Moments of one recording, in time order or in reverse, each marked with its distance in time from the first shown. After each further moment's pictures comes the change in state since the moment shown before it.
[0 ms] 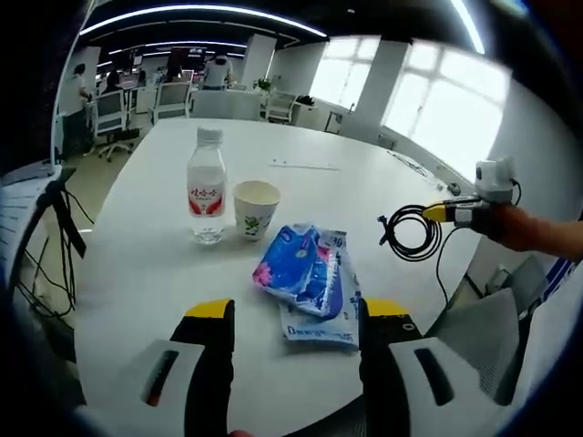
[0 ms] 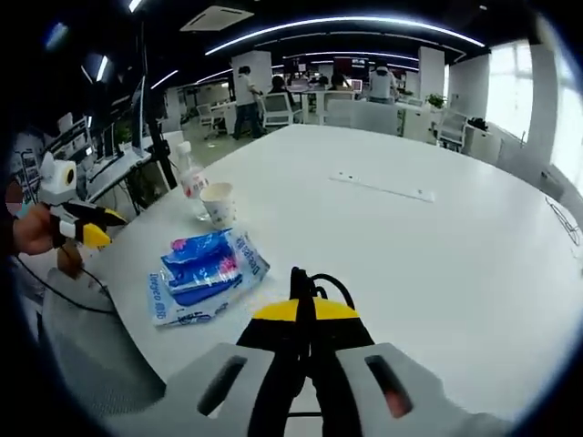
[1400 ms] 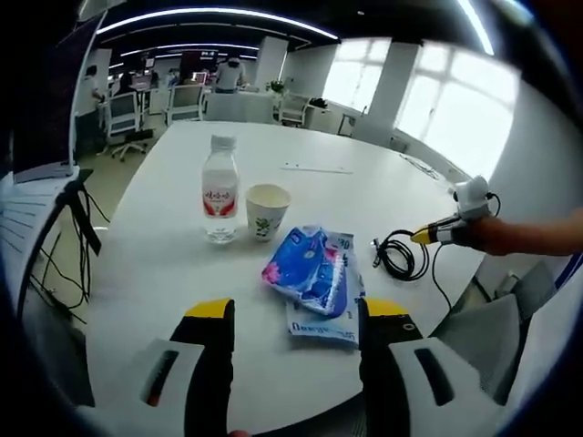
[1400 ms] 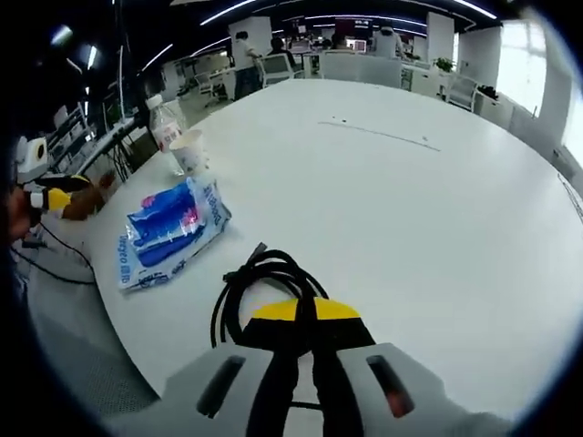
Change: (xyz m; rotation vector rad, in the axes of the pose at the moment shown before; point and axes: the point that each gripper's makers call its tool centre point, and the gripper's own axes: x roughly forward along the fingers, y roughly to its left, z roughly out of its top) left arm -0.015 -0.002 0.002 -0.016 -0.015 0.070; right arm 0.044 -0.044 -0.062 0.060 0.173 0.039
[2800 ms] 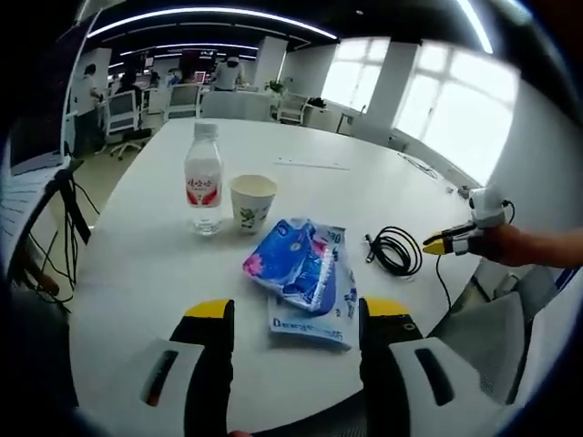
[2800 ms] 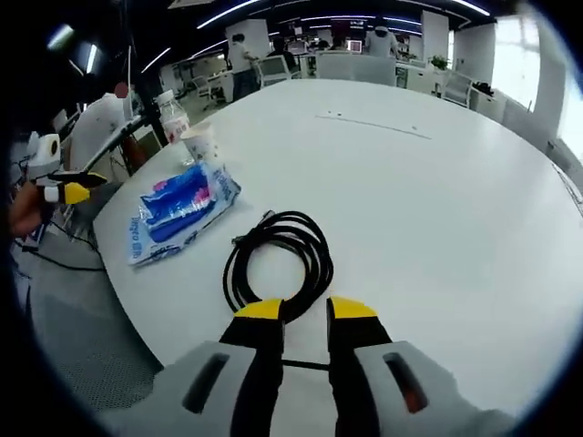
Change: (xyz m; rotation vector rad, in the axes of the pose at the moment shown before) left arm 0.016 -0.017 -0.017 -0.006 -0.003 -0.006; right arm -0.040 0.009 -0.040 0.010 -0.011 -0.012
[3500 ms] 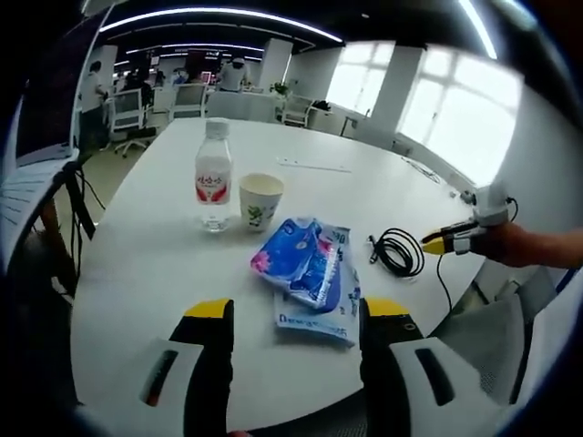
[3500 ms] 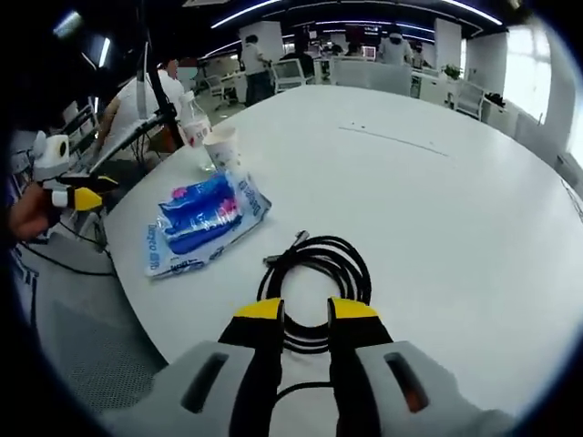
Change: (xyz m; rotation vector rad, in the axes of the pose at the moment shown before) left arm -0.008 0.008 0.000 -0.023 -0.018 0.018; right arm 0.016 0.042 0.036 -0.067 -0.018 0.062
